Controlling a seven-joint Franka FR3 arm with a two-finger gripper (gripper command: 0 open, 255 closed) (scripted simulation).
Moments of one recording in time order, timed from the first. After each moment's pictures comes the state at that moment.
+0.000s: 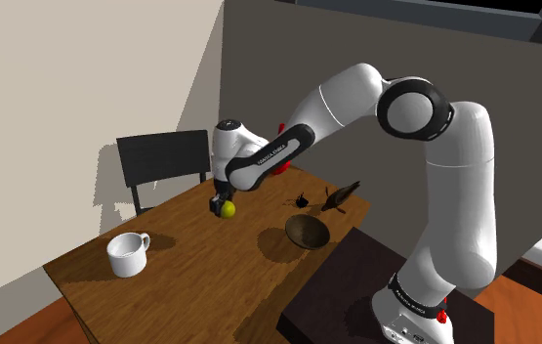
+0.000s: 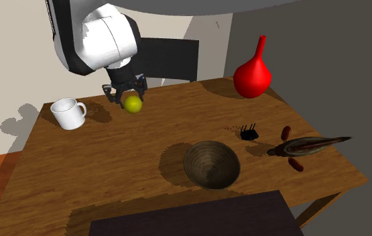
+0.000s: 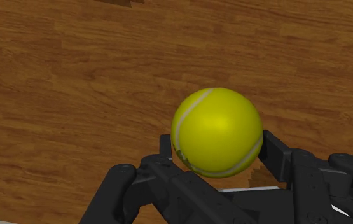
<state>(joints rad) 0.12 0.49 0.15 -1.93 -0.27 2.45 0.15</state>
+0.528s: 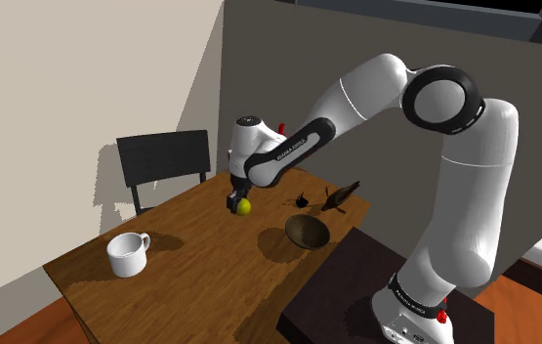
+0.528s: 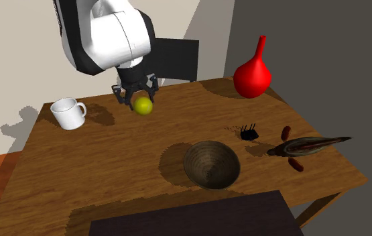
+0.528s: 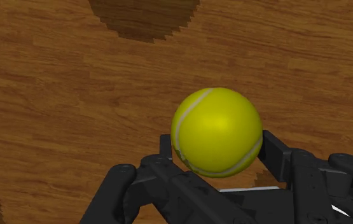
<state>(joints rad) 0.06 0.35 0.16 -2.12 -0.24 2.50 0.10</state>
